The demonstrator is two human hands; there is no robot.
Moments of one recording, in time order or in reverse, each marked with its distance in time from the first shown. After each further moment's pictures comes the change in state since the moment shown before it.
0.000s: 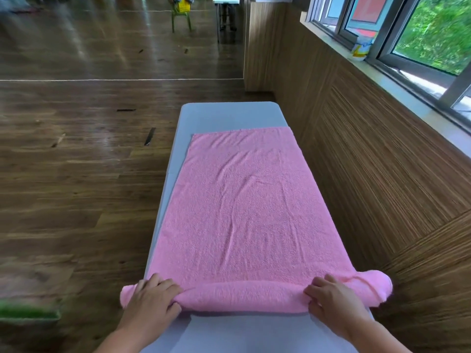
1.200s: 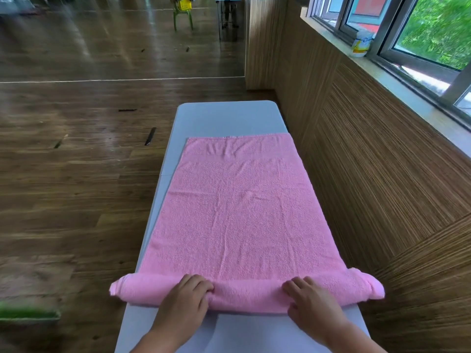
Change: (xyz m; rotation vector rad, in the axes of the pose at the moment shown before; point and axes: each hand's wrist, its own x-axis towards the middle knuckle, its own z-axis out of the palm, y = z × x) left_hand 0.041 0.091 0.006 -0.288 -0.040 -0.006; right_hand 0.017 -0.013 0.006 0.095 -0.004 -0.036
